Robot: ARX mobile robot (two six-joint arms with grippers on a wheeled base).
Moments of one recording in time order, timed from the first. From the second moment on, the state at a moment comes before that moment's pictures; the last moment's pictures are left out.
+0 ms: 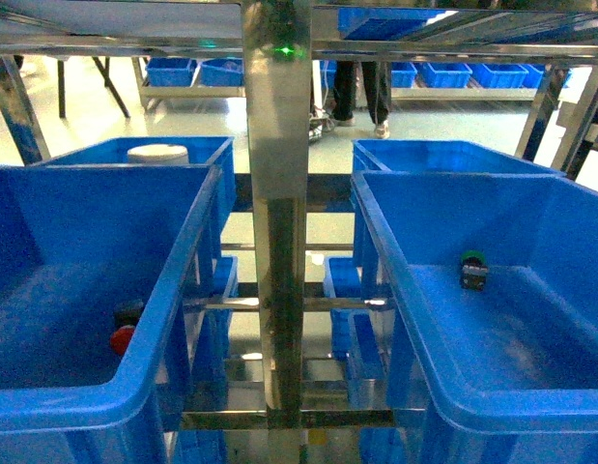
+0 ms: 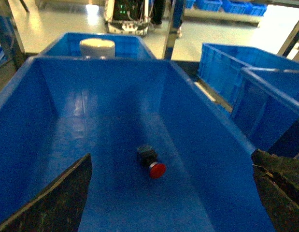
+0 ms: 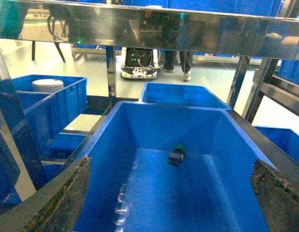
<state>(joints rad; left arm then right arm) 0.35 0.88 0.23 0.40 0.47 -0.02 0.26 0.44 0.19 0.21 0.18 -0.02</state>
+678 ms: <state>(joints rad) 0.17 0.12 0.14 -0.02 0.19 -0.05 0.20 0.37 0.12 0.25 0.20 -0.01</state>
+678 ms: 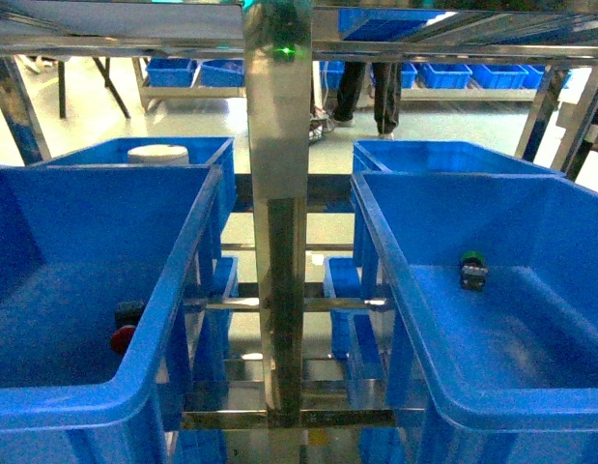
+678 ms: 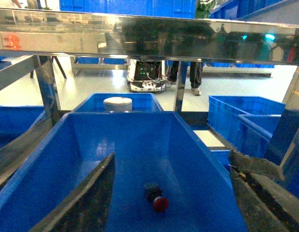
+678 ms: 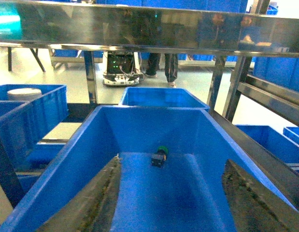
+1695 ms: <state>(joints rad) 0.00 0.01 0.01 0.00 0.00 -0.01 0.00 0.01 0.01 0.00 0.00 -0.01</state>
